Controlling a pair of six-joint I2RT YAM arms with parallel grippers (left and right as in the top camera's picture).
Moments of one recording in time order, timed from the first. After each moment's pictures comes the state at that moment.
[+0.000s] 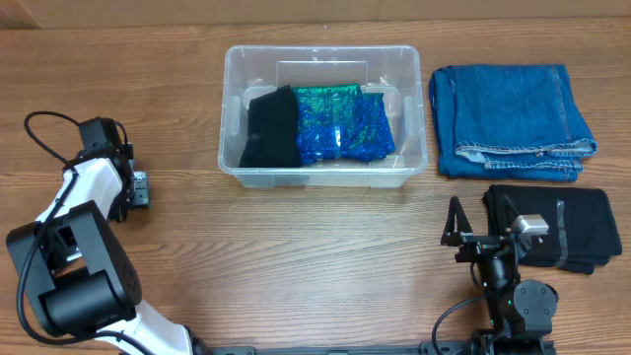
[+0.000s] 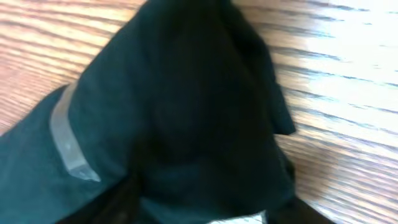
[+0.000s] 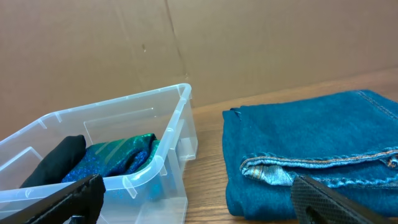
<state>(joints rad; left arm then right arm) 0.37 1.86 1.09 -0.56 -0.32 0.22 0.00 0.01 0.02 -0.03 -0.10 0.25</state>
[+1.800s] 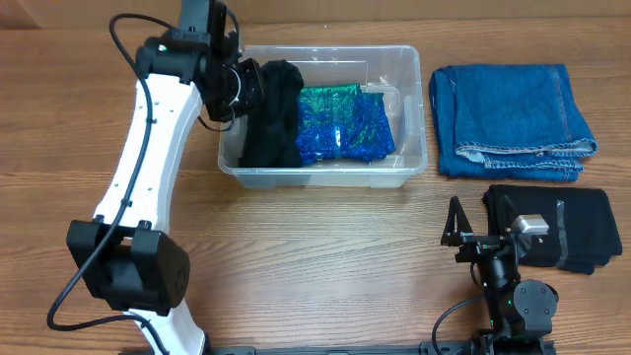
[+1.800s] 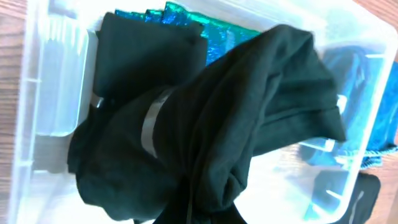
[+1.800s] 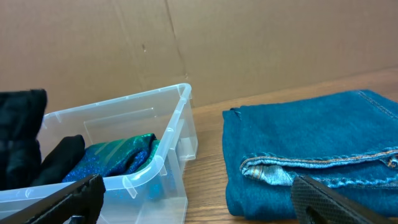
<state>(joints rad) -0.16 1.91 1.89 -1.14 0.33 -0.50 0.00 0.01 0.02 -0.03 -0.10 0.25</state>
